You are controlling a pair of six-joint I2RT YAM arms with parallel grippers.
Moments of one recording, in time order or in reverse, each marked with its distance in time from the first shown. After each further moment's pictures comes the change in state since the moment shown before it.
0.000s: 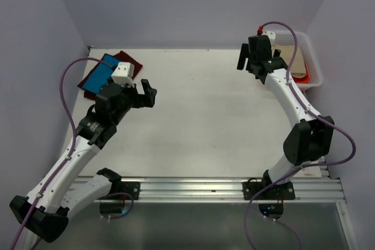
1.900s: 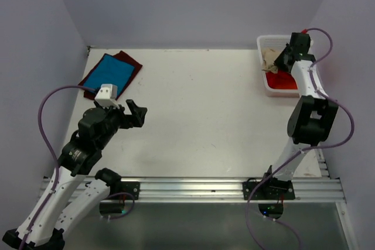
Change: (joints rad) left arm 0.000 -0.327 -0.121 -0.209 0.004 -0.109; right arm -0.412 0.357 0.212 0.045 -0.357 0.169
